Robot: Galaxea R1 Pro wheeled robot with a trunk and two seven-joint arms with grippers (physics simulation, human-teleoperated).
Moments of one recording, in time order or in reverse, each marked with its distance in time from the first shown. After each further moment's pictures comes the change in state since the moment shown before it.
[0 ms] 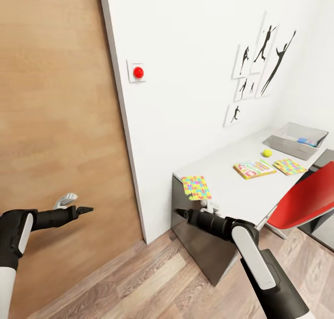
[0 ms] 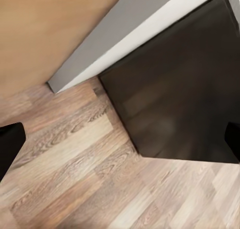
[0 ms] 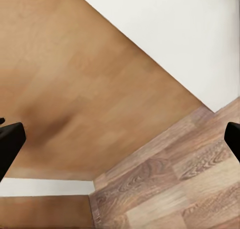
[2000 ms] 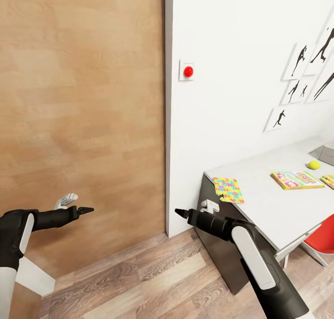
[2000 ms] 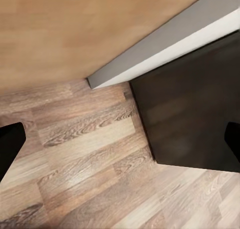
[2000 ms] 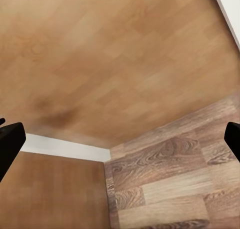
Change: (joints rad) left arm 0.001 -0.004 -0.002 0.000 0.000 0.000 0.000; right arm 0.000 0.000 0.000 0.003 0.000 -0.002 0.000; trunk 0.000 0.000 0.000
